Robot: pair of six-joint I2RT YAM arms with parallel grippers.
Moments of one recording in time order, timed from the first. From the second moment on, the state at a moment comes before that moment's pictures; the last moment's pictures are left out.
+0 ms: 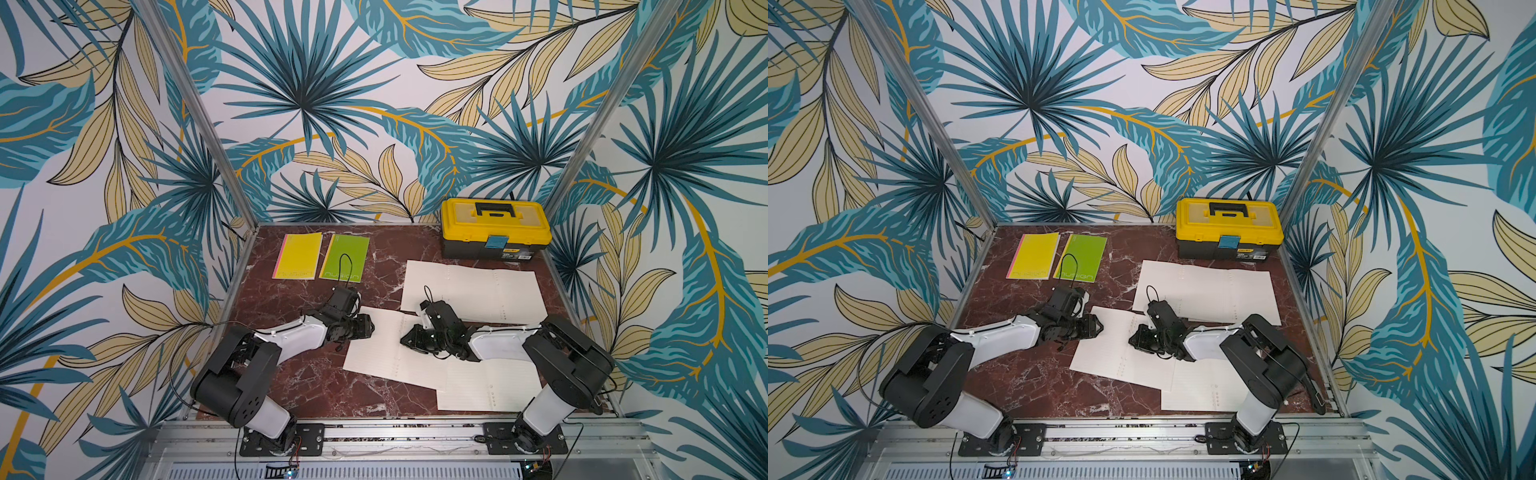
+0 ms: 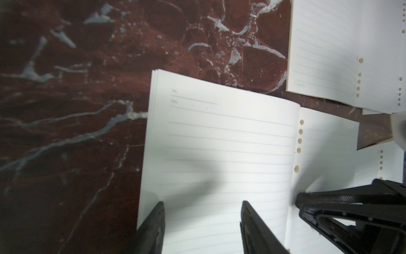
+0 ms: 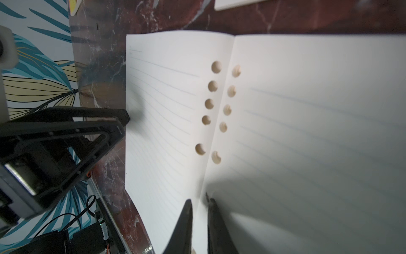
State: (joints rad) left arm -0.47 1.51 0.68 -0.17 0.22 -0.57; right arm 0.69 1.70 0.66 0.22 -0.33 0.90
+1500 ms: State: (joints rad) left arm -0.35 1.41 0.51 0.01 0.48 -0.61; right arm 0.70 1.79 0.77 0.17 -0.39 0.86
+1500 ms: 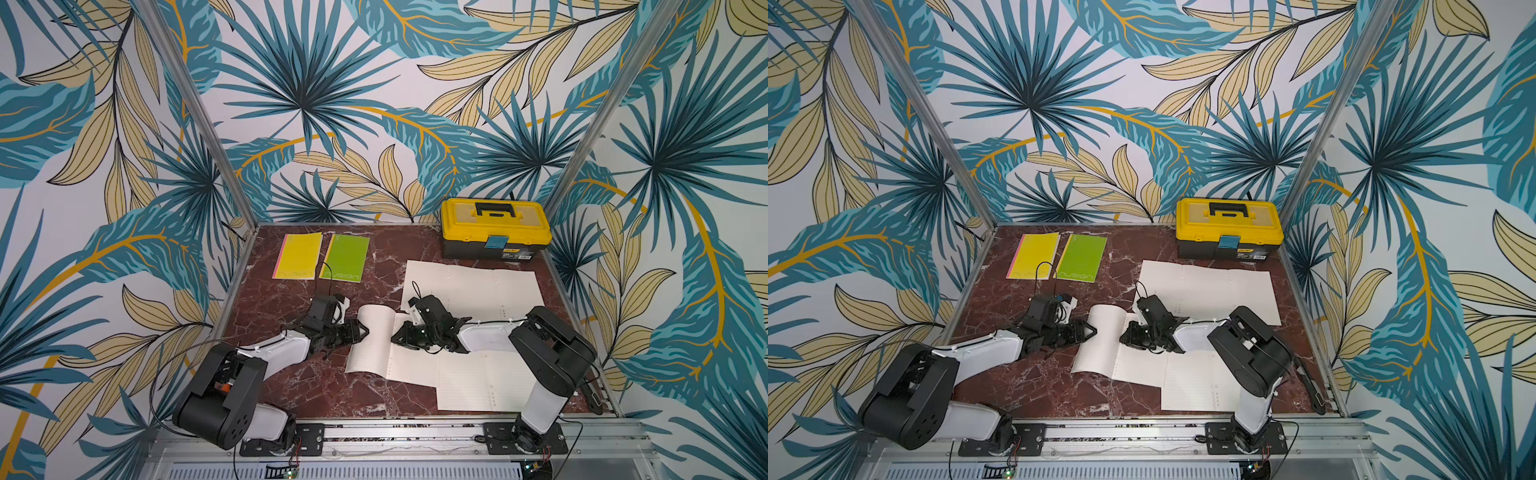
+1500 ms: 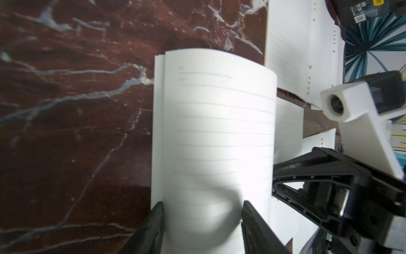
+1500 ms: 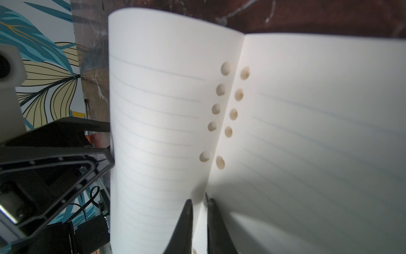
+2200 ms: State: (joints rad) left arm -0.36 1.39 0.49 0.17 0.70 -0.68; right arm 0.71 1.79 0.77 0.18 -0.39 0.86
